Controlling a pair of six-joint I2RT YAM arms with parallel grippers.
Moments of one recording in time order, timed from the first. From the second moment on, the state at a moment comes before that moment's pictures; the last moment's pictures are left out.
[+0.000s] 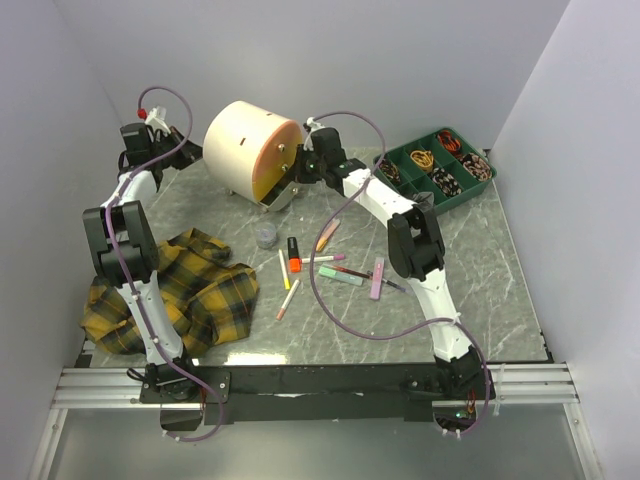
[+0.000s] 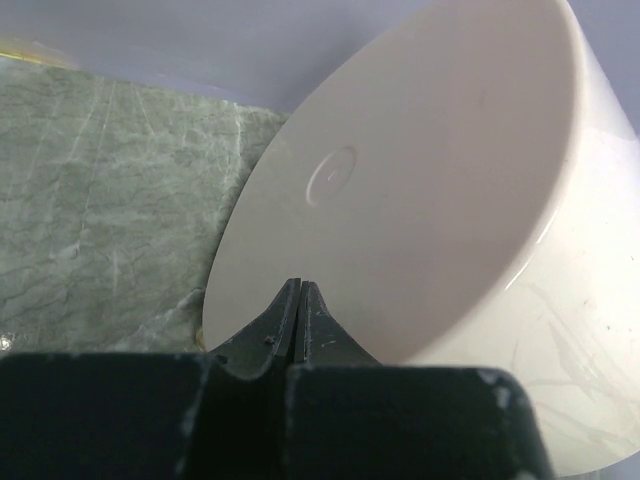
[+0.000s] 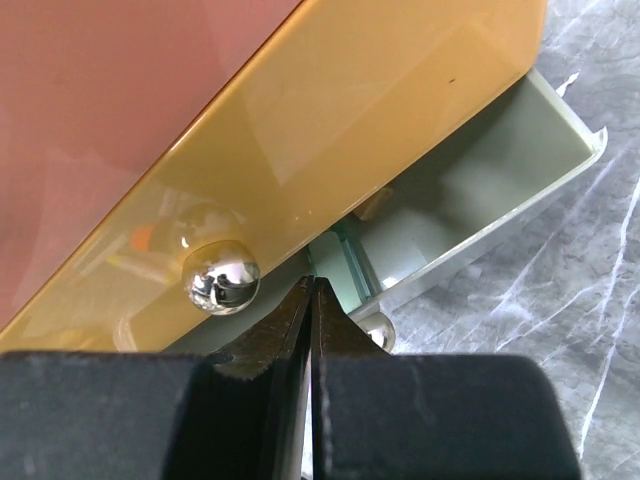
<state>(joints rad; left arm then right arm) 0.22 2.11 1.64 0.09 0.72 -0.51 0.53 2.43 2.15 -0.23 -0.22 0.44</state>
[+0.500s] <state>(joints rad) 0.21 2.11 1.66 0.05 0.71 -0.46 0.45 2.32 2.04 -0.22 -0.25 0.47</state>
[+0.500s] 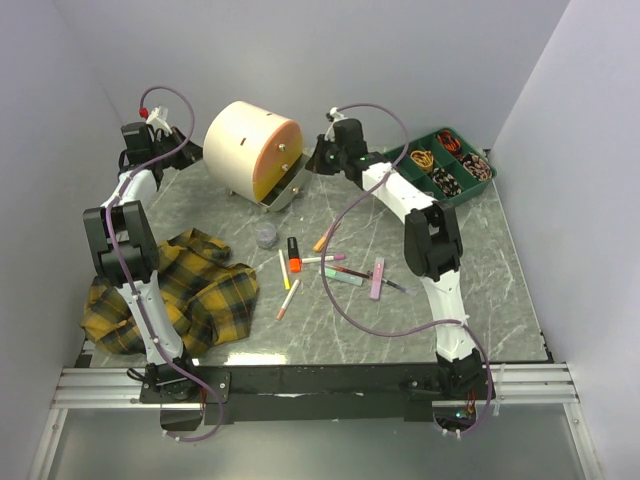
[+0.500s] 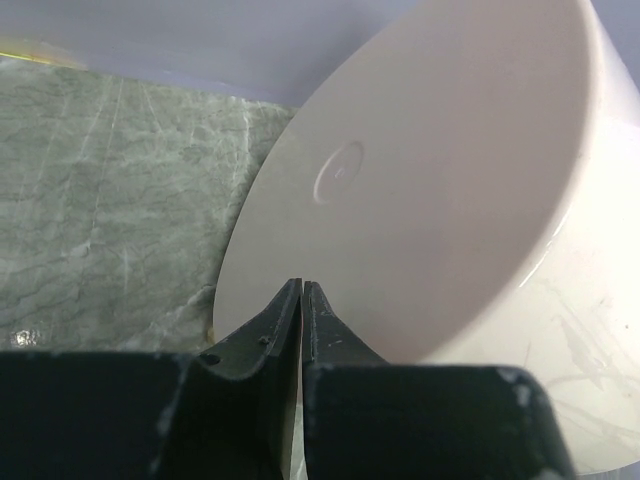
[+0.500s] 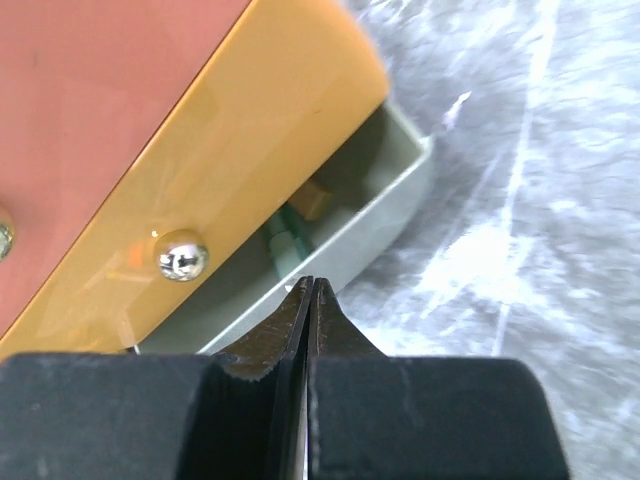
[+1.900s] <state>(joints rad) 0.22 2.11 1.66 0.03 0.71 -0.43 0.50 2.46 2.16 -0.23 -0.25 0.52</state>
